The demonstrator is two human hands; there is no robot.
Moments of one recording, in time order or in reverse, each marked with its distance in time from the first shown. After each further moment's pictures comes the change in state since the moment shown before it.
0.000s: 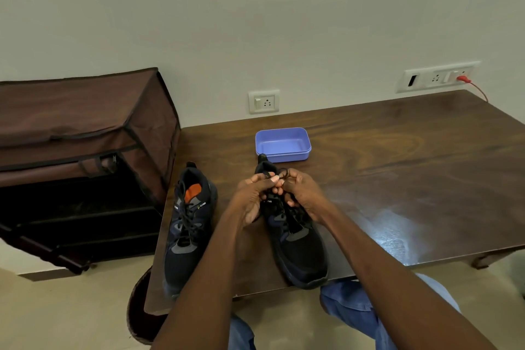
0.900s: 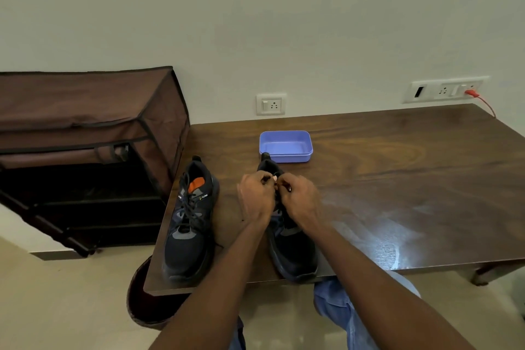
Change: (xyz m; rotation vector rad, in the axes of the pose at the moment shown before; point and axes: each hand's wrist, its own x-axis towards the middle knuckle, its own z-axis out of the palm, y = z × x) left_hand -0.012 -0.025 0.026 0.936 0.574 0.565; right_hand -0.027 0.002 0.010 -0.832 0.313 -0.360
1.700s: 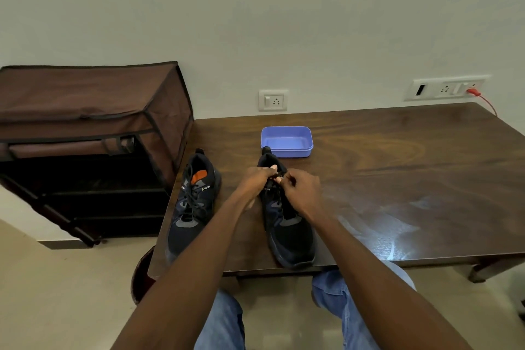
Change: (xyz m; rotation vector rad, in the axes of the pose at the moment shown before) left_hand 0.017 0.010 -0.021 -0.428 -0.489 -0.438; right_hand -0.003 0.004 -0.008 0.027 -0.059 0.076
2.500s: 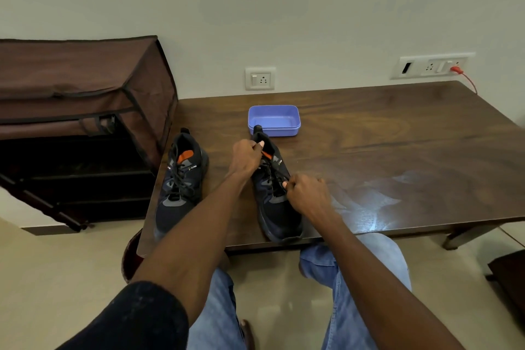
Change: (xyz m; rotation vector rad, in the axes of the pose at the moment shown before) left_hand 0.023 -0.009 0.011 0.634 0.218 0.299; right_hand -0.050 0.018 -0.023 -0.421 -0.222 0.160
